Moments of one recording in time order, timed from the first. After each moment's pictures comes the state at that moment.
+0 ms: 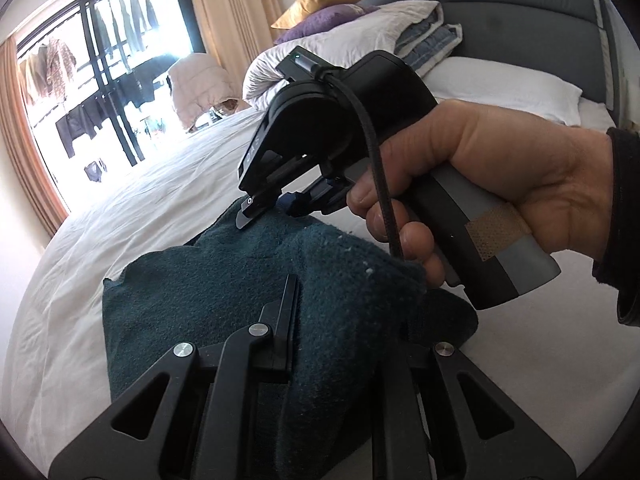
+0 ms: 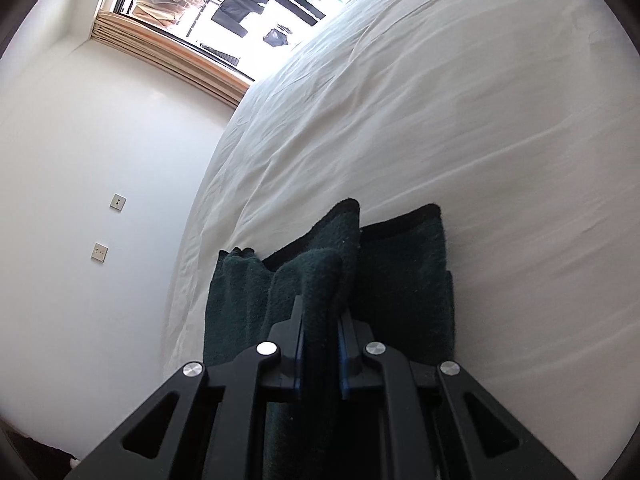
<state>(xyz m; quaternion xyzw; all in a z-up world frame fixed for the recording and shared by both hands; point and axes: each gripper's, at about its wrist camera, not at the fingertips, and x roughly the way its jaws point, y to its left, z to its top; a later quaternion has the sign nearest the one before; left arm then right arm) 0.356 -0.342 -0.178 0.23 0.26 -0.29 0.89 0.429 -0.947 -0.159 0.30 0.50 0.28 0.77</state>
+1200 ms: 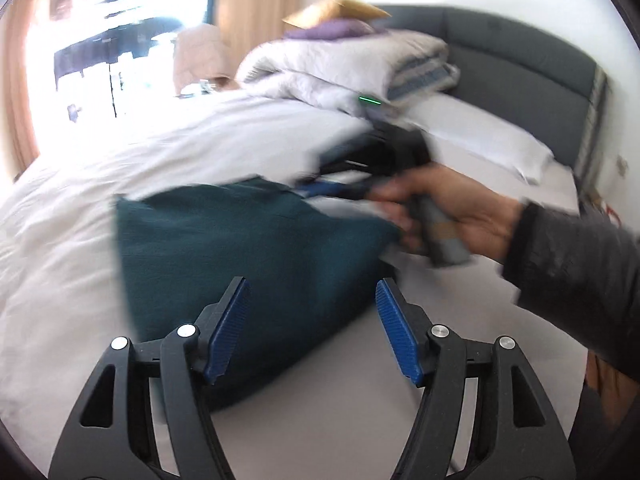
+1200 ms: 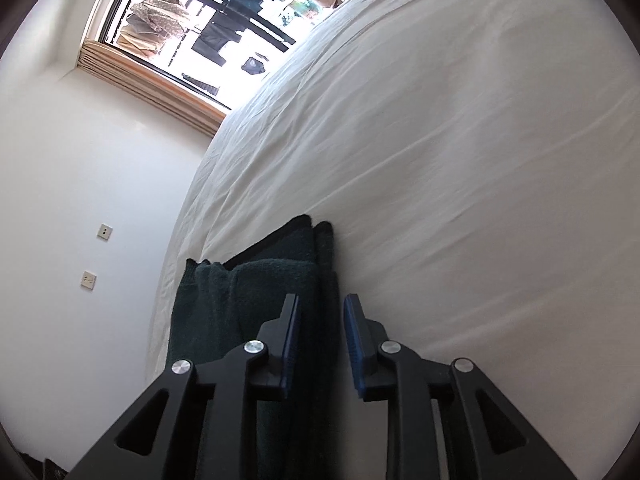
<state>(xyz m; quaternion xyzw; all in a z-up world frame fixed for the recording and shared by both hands) 0.321 -0.242 -0.137 0.08 0.31 -0.33 0.89 0.406 -1.016 -0.174 0.31 0.47 0.22 0.80</state>
